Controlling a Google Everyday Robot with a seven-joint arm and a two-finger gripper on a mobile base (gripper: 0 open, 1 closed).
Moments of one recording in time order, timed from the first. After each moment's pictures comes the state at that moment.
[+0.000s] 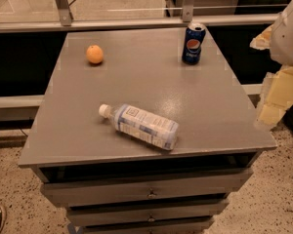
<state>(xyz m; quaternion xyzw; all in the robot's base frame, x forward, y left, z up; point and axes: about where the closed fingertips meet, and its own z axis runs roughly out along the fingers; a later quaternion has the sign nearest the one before) 0.438 -0.216 0.977 -0.60 0.78 -0.04 0.16</state>
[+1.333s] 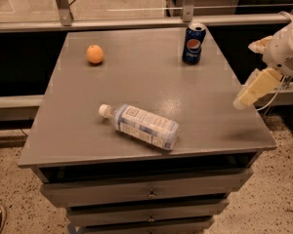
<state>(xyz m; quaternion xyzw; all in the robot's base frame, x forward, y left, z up) 0.543 -0.254 0.918 -0.53 0.80 0.03 0.30</state>
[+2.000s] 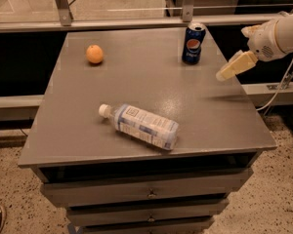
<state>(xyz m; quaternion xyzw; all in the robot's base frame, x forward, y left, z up) 0.668 -0.268 0.906 -0.46 0.78 0.05 0.42</state>
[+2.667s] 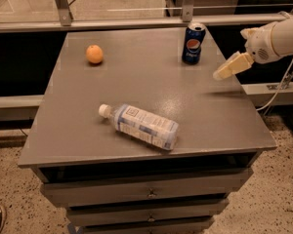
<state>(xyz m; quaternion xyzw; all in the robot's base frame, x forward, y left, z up) 0.683 -0.268 0.896 -0.44 0.78 0.05 0.44</state>
